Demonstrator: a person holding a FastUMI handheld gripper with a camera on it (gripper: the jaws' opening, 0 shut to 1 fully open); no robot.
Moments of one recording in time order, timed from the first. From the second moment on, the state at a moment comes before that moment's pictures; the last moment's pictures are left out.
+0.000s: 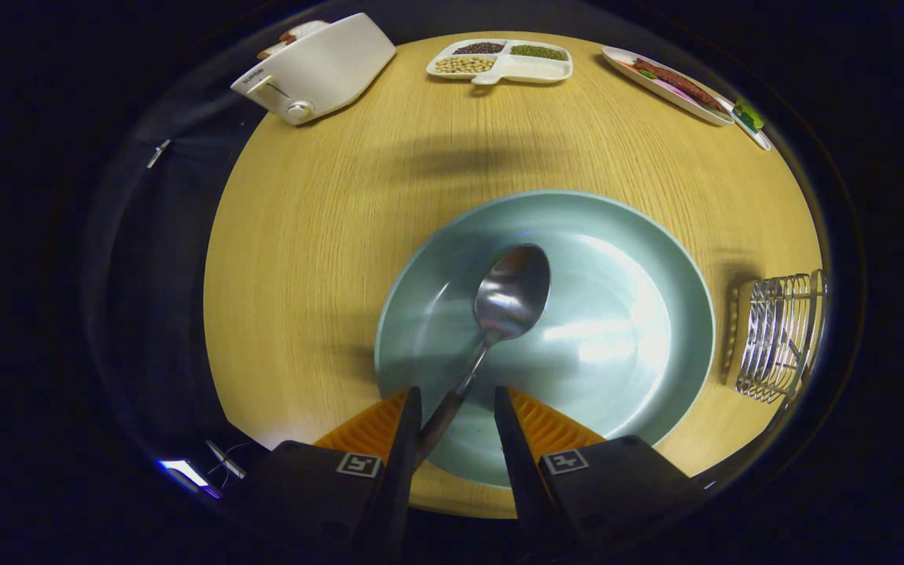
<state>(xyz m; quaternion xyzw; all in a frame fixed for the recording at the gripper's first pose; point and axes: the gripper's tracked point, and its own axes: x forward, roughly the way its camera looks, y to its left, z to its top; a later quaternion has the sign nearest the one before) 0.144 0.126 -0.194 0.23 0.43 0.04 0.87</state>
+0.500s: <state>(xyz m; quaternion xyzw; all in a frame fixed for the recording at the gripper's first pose) 0.126 0.105 -0.187 0.20 0.40 0.11 0.89</state>
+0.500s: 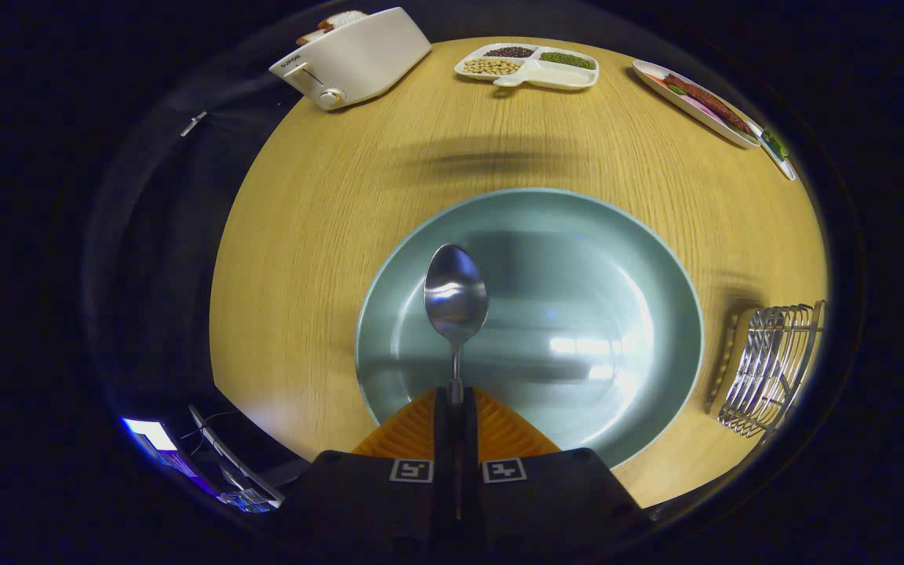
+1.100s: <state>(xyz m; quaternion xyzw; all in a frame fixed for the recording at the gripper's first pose) 0.027 -0.047 -0.105 0.15 0.38 0.11 0.91</state>
